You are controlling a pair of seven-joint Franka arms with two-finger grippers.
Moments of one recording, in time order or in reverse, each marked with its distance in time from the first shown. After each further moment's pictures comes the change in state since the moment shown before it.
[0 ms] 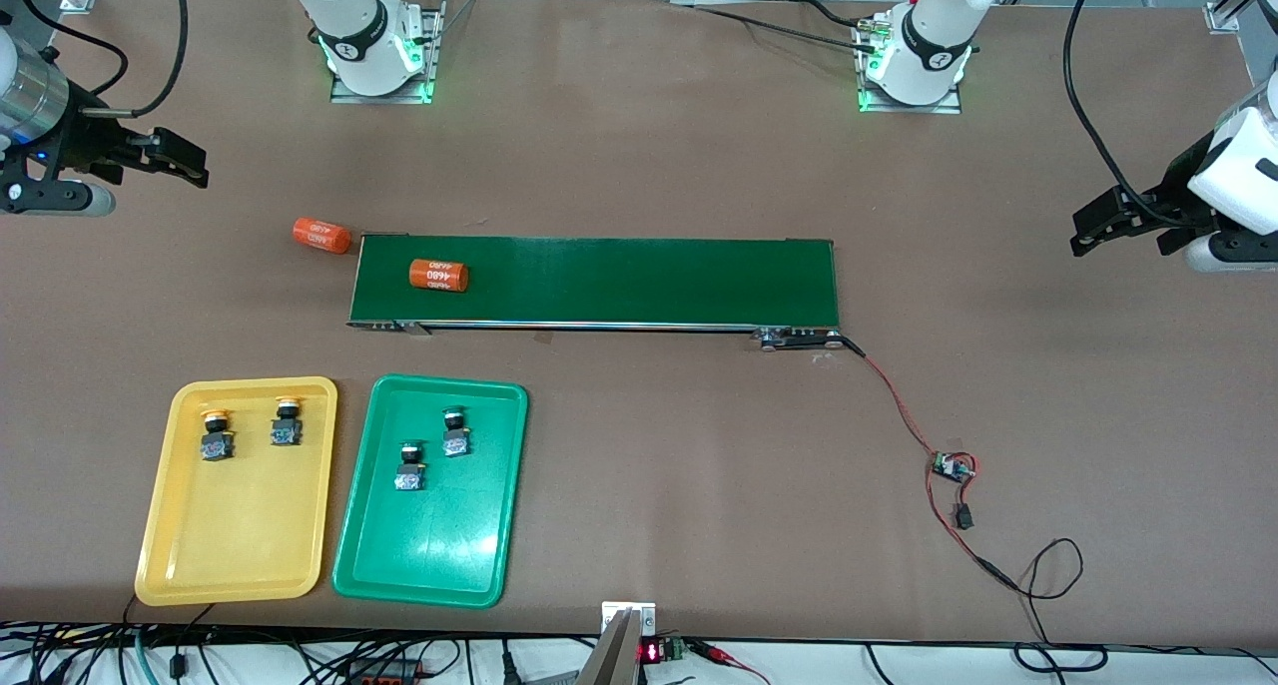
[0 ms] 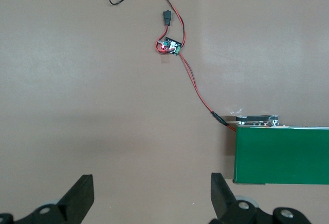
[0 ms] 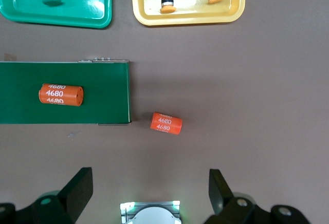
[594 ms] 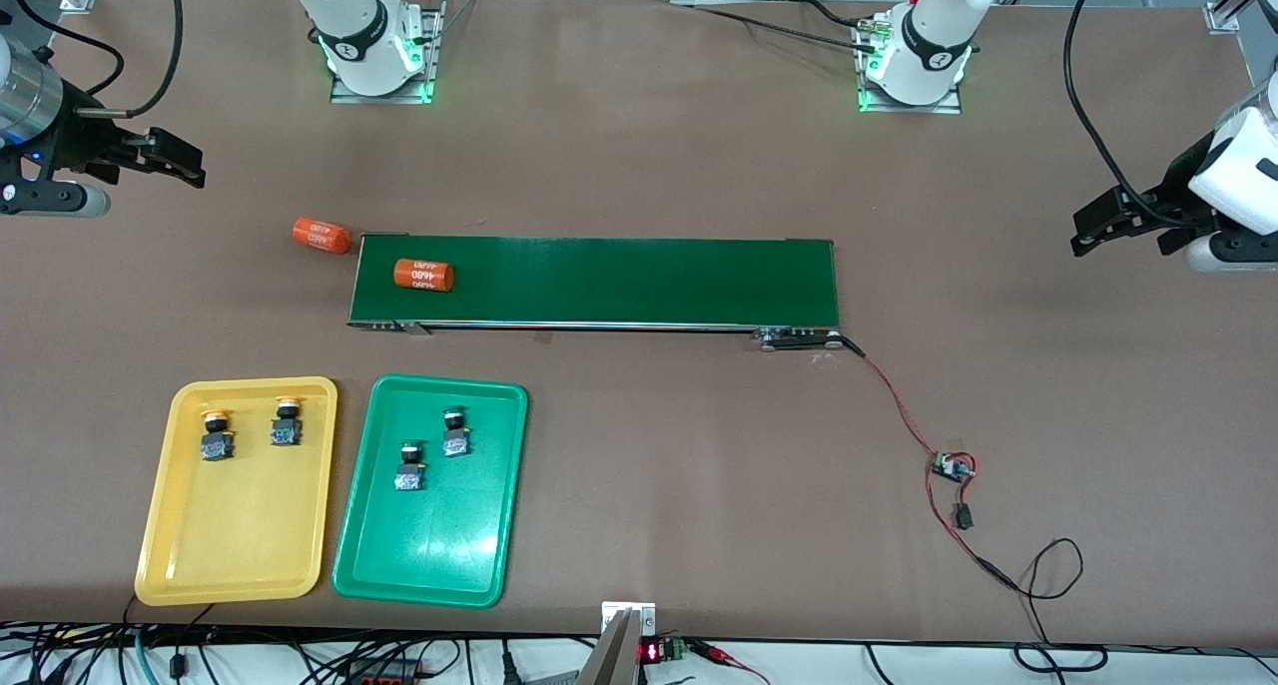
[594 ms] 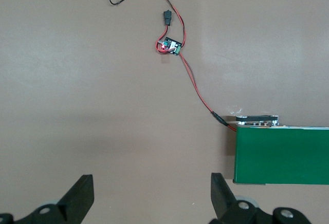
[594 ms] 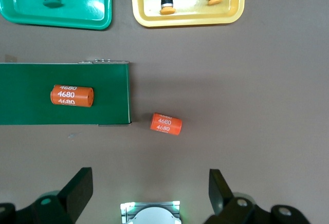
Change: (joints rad) left arm 0.001 0.000 0.000 0.000 0.000 0.000 0.000; right arm 0.002 0.011 -0.002 0.015 0.000 -0.002 0.000
